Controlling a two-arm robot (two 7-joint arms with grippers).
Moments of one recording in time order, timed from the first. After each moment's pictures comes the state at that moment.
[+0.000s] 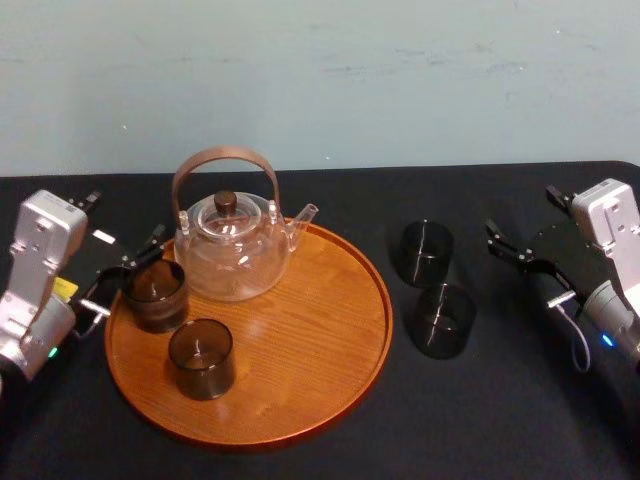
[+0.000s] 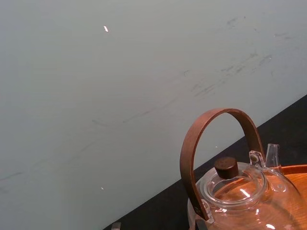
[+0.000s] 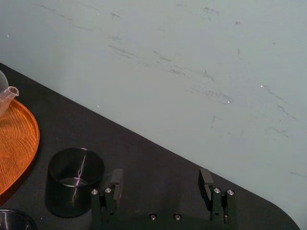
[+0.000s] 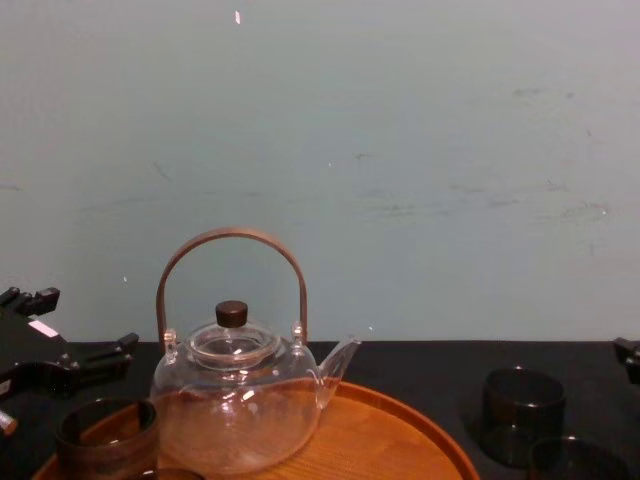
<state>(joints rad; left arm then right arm) -0.20 0.60 0.45 -1.41 -0.25 -0.12 0.03 0.20 0.60 -0.45 -1.41 0.25 -0.12 -0.03</state>
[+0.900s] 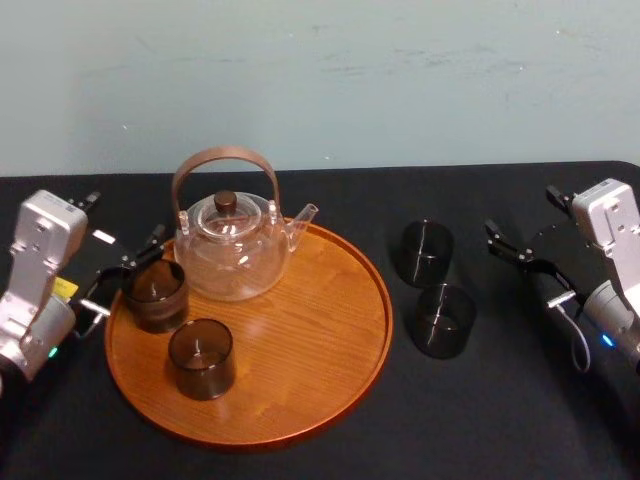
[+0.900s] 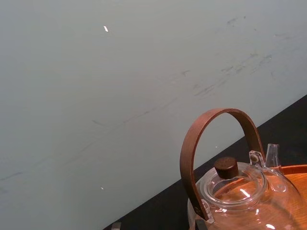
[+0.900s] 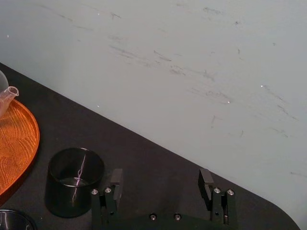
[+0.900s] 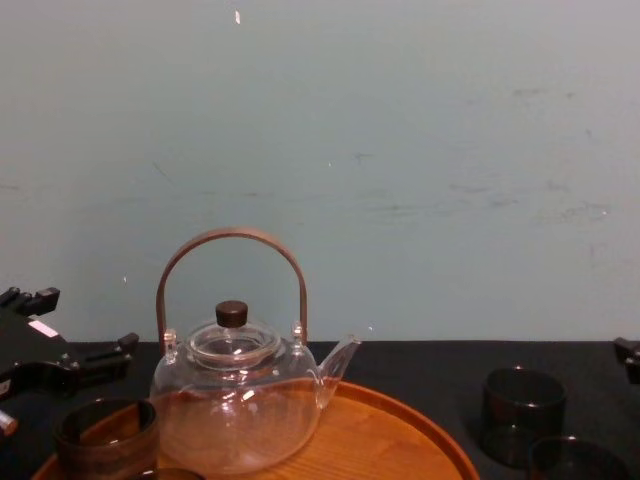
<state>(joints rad) -0.20 0.60 0.45 -1.41 -0.25 -0.12 0.03 0.20 0.60 -0.45 -1.41 0.25 -0.12 -0.03</state>
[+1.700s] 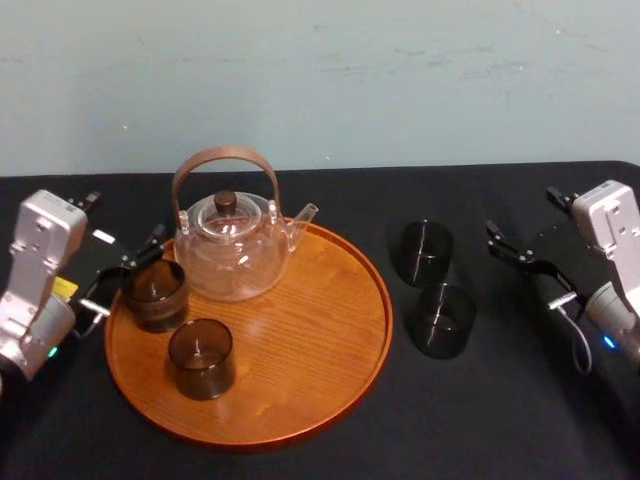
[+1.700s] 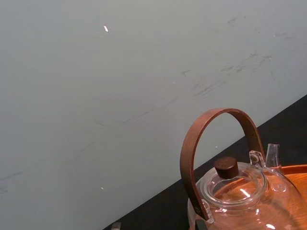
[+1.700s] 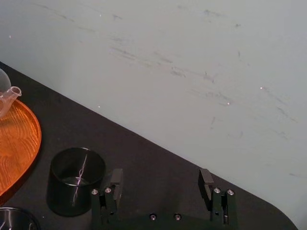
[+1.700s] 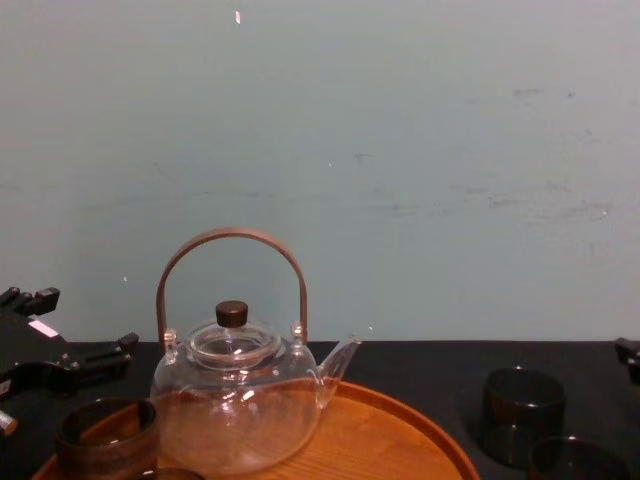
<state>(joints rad) -0.20 0.60 0.45 -1.41 -0.25 -0.12 0.03 0.19 0.60 -0.44 -1.42 0.24 -0.12 -0.02</state>
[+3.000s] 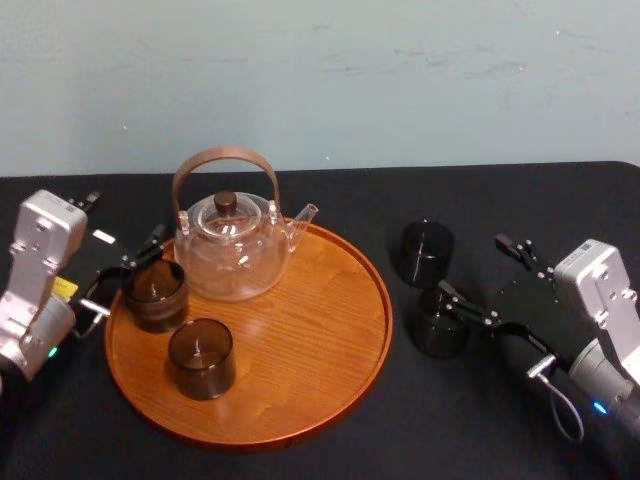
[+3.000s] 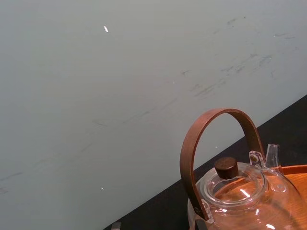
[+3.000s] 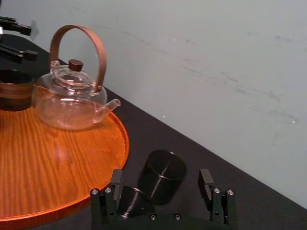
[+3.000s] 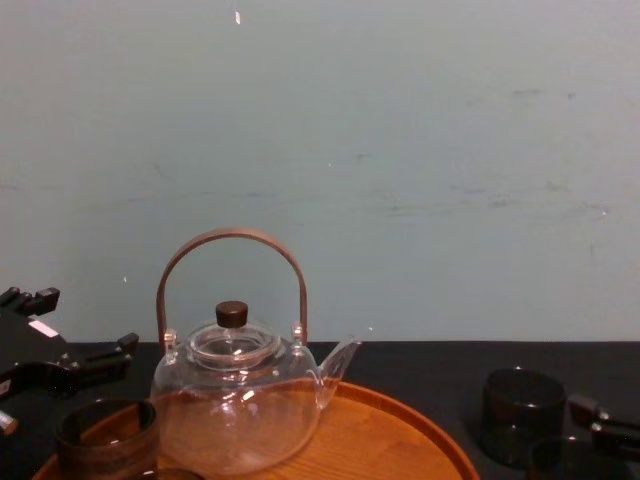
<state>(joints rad) -0.20 0.60 0.45 -1.41 -0.25 -0.12 0.03 -0.03 0.63 -0.38 -1.68 0.21 -0.11 0.11</state>
